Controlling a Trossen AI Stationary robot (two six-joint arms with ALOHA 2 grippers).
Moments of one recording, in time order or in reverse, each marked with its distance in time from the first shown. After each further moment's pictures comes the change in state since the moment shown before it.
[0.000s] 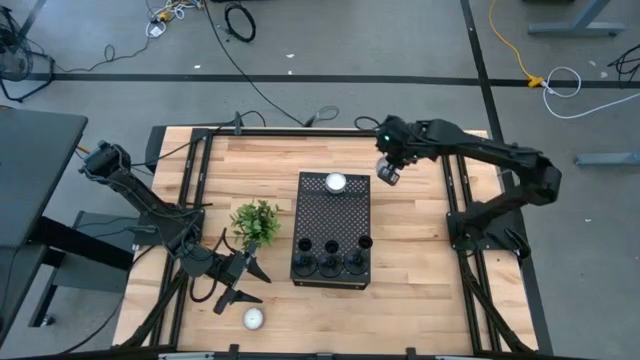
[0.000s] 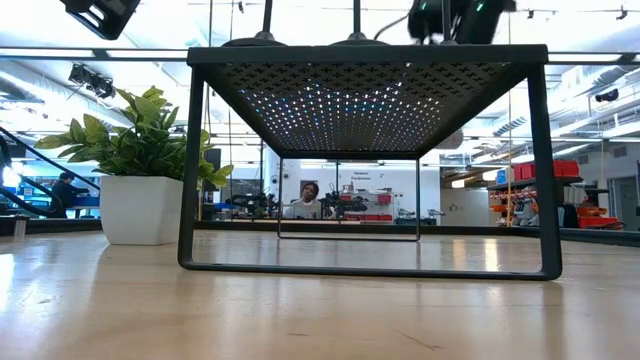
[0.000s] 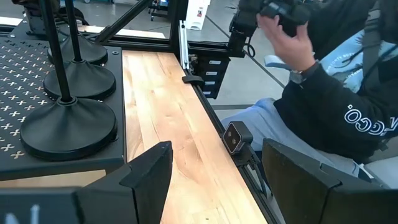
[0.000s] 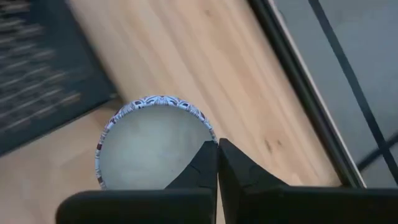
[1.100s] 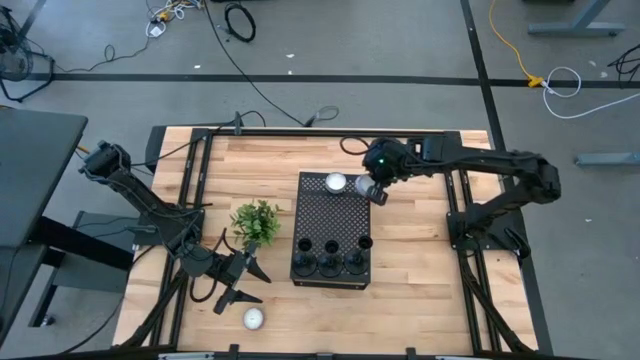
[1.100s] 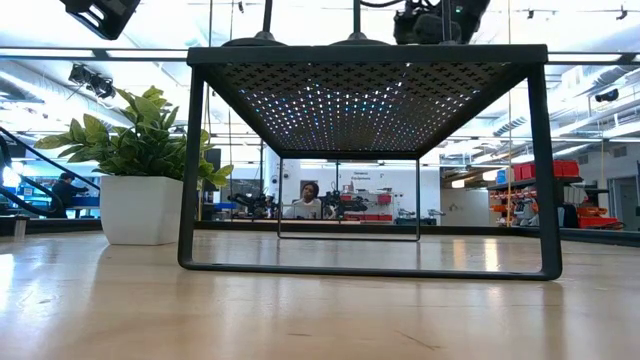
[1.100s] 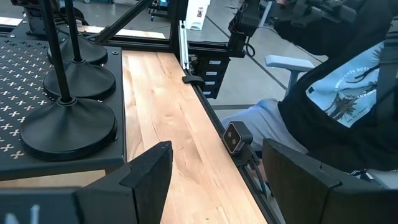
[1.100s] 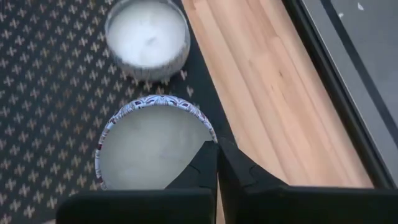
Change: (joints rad) left arm 0.000 0.000 0.000 0.000 0.000 0.000; right arm 0.237 0.009 0.054 0.095 -0.047 0.092
